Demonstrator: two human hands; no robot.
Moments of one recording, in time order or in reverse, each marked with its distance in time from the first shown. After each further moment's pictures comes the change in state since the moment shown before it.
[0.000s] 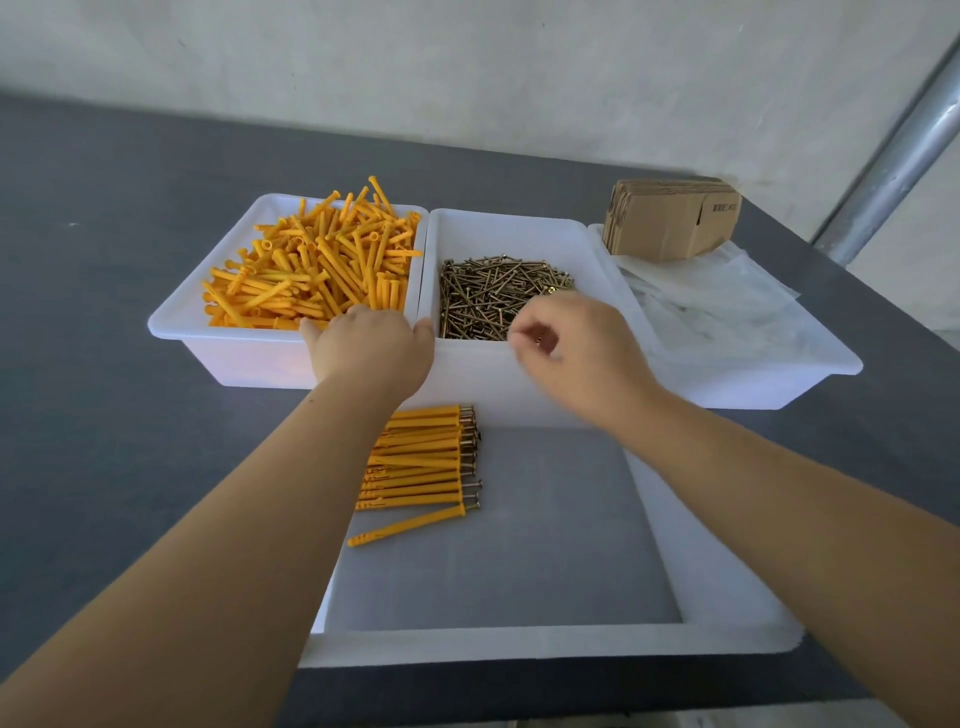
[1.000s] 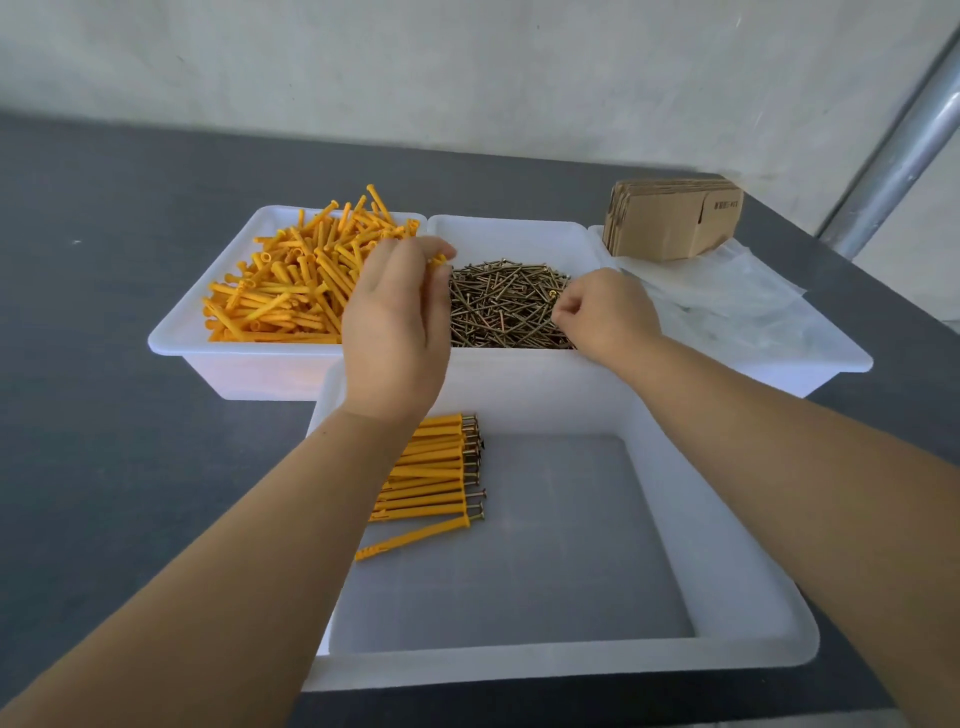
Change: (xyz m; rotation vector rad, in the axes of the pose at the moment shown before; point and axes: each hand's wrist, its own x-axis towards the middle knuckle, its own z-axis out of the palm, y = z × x) left_hand -0.025 0.021 -0.017 -0.716 0.782 0.496; right_hand 0.052 0.055 0.003 -0.208 -0.075 0.431
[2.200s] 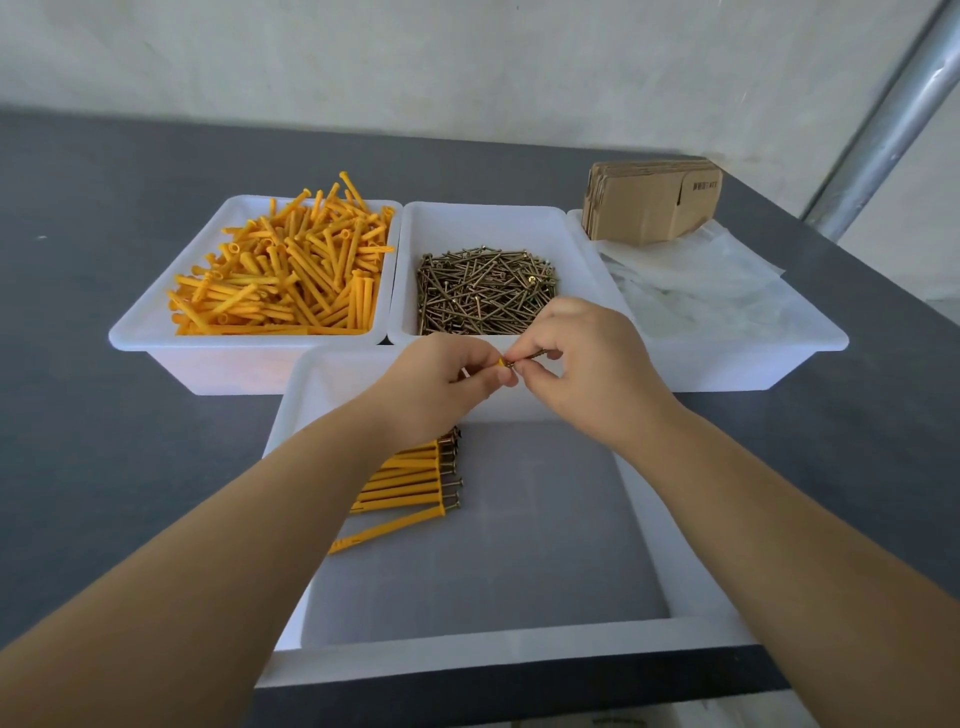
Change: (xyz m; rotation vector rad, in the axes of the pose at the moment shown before) left_hand -0.022 0.009 0.015 -0.306 -0.919 -0.269; right_hand -0.091 -0.007 -0.018 0.211 0.057 -0.431
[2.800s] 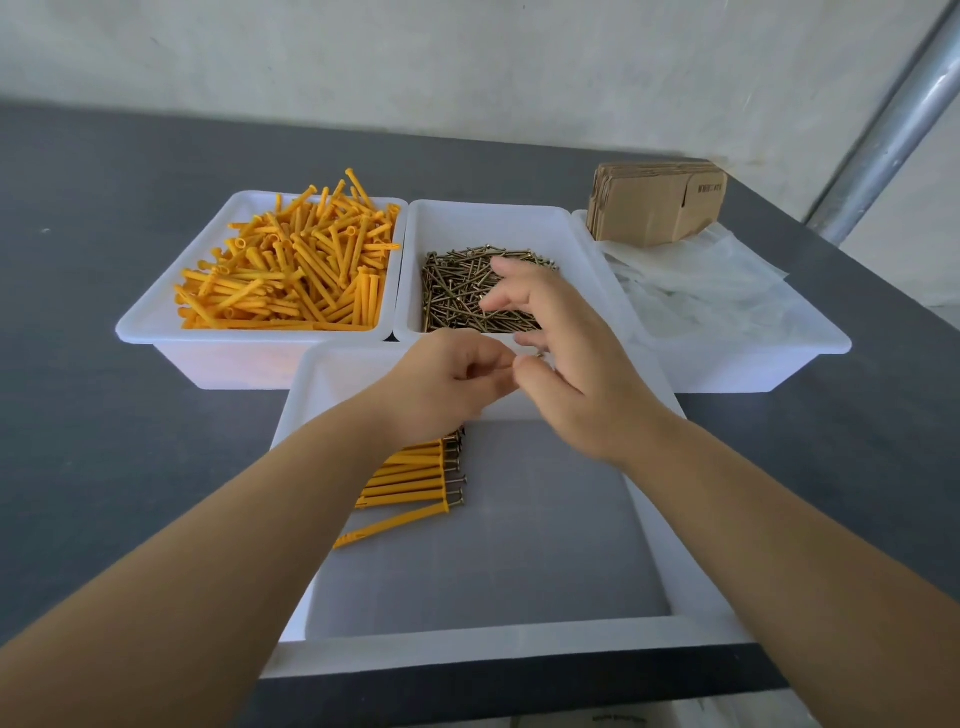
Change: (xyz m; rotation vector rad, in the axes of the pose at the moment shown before) left_hand -0.005 0.007 -0.002 -0.067 -0.015 0.056; right_hand -0.006 -0.019 0.002 0.313 -0.019 -0.135
